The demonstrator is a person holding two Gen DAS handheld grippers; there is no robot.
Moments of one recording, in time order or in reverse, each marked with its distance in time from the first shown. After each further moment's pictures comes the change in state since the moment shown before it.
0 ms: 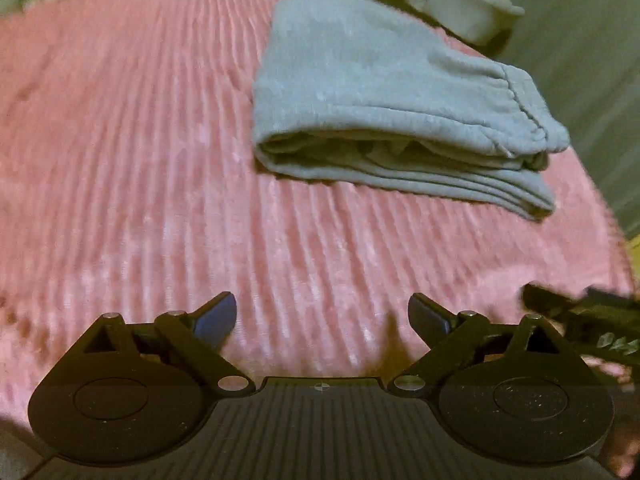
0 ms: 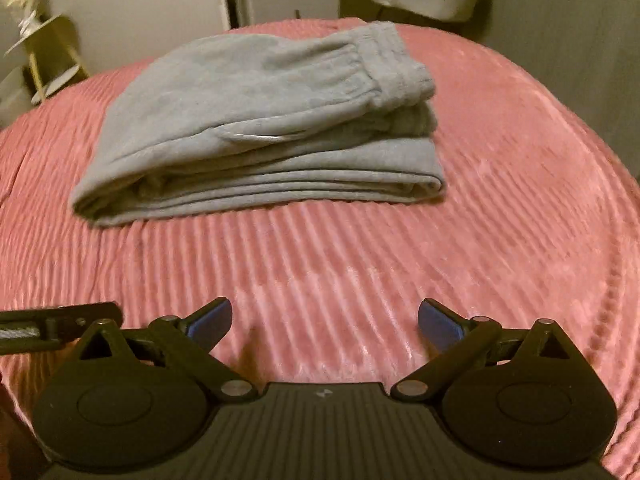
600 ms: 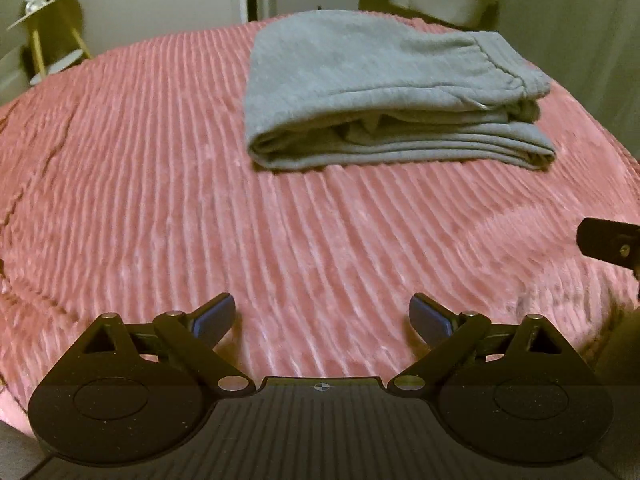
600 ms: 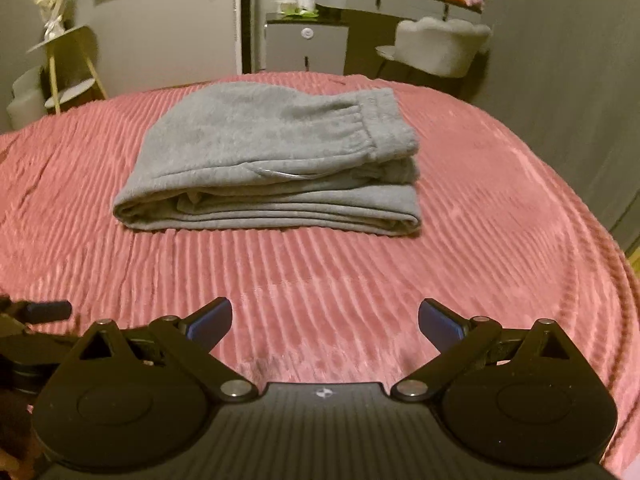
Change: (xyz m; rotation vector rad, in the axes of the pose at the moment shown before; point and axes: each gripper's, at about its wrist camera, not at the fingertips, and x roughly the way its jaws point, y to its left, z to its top) left arm -0.040 -0.016 -0.036 0.177 -0.050 0.125; right arm -0.061 -0.001 -0.016 0.004 -0.081 -0.002
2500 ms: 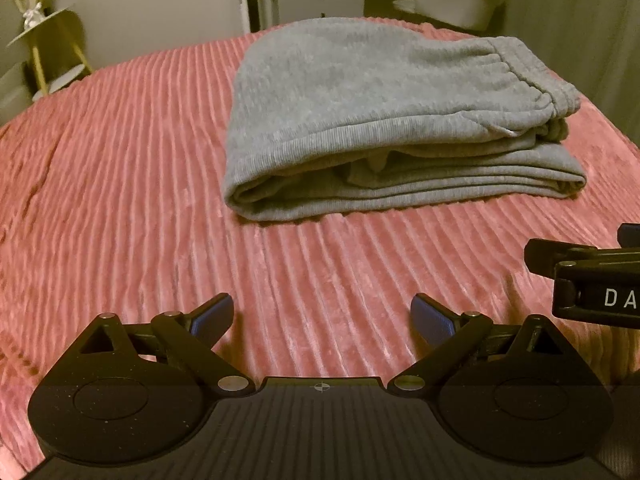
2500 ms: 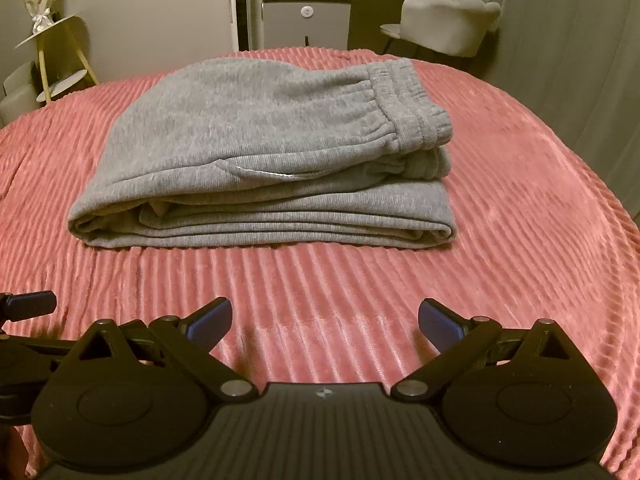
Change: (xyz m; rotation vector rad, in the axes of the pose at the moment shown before) left arm 0.039 -0.007 0.033 0.024 -0.024 0.045; right arm 0.086 0.006 0.027 -0.022 0.045 0.011
